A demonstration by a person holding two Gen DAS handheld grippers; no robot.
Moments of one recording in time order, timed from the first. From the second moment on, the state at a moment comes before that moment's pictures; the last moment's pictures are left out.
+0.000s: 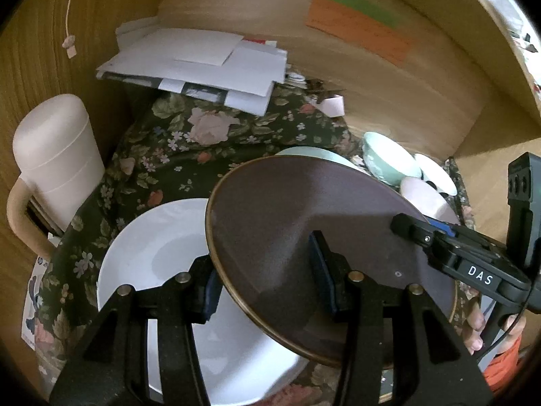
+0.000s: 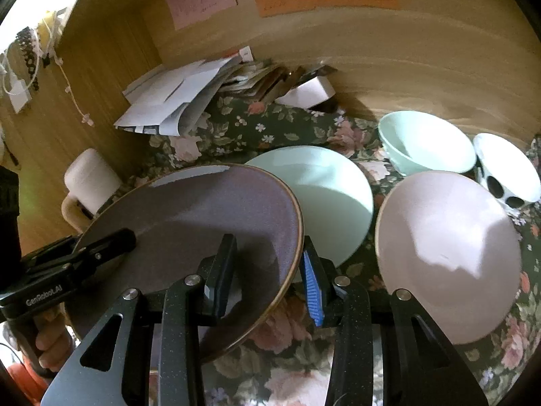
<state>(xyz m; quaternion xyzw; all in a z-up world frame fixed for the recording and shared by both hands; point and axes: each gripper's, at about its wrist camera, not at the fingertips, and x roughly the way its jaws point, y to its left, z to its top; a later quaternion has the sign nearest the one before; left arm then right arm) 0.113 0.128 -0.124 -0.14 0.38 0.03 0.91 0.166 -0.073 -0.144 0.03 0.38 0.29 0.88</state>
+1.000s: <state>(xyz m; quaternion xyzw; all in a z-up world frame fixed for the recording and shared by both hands) 0.073 0.043 -0.119 -0.11 0.38 -0.02 0.92 0.100 -0.160 -0.144 0.06 0.36 0.26 0.89</state>
